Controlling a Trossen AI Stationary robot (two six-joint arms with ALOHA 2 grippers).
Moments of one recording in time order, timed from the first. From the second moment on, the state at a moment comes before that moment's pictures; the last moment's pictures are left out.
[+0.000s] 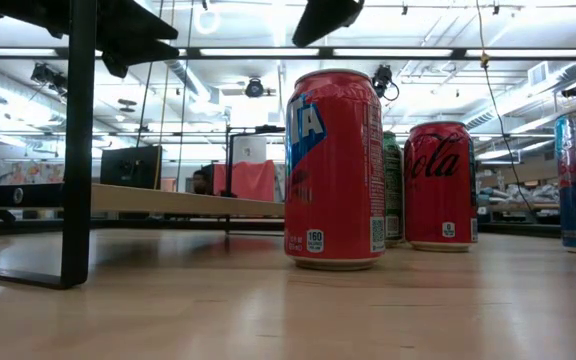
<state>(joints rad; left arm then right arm) -0.14 0.60 0.45 0.01 -0.43 -0.12 0.36 1.85 1.68 -0.82 0.13 0.15</state>
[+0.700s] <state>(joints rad) -0.14 0.60 0.48 -0.04 -0.37 -0.16 0.39 2.06 1.86 -1.02 0.13 0.03</state>
